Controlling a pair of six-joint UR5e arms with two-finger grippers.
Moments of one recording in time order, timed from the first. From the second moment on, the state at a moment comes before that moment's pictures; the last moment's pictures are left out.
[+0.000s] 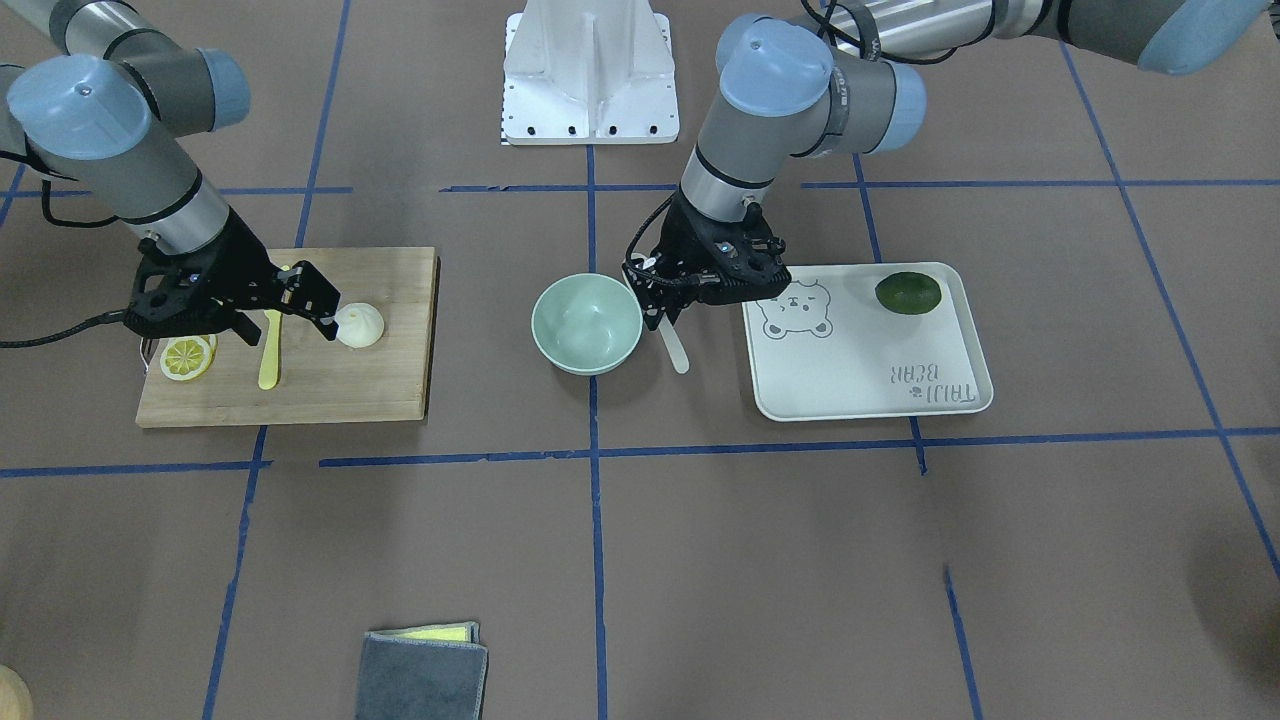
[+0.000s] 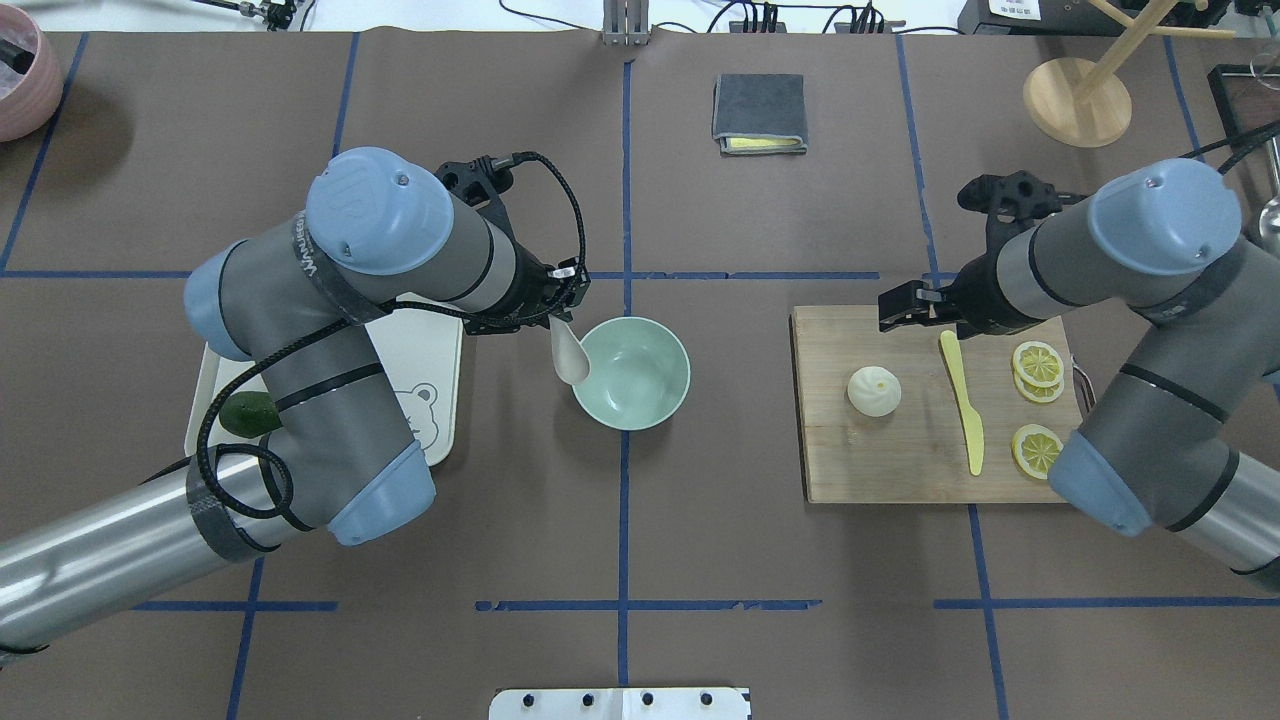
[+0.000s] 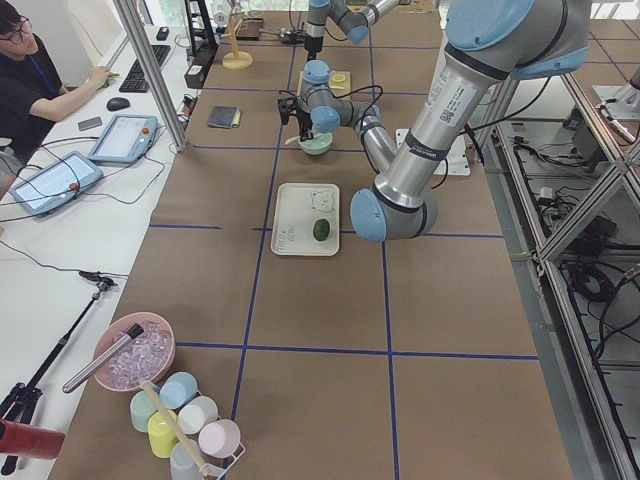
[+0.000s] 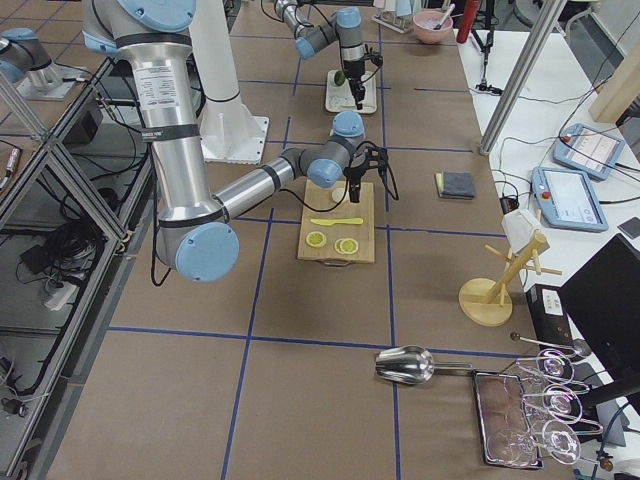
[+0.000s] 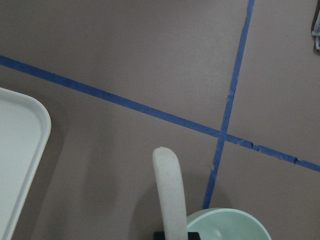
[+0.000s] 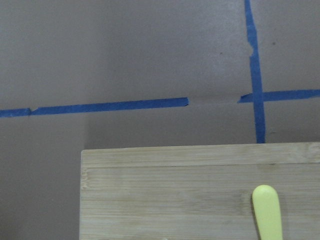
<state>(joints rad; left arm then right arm) -0.59 -2.24 -1.66 -1.88 -1.88 -1.56 0.76 -1.37 1.83 -1.17 2.01 1.14</state>
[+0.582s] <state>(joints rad) -0.58 -2.28 -1.59 -1.93 -1.88 -1.58 0.67 -1.33 1.82 -1.25 1.96 1.15</state>
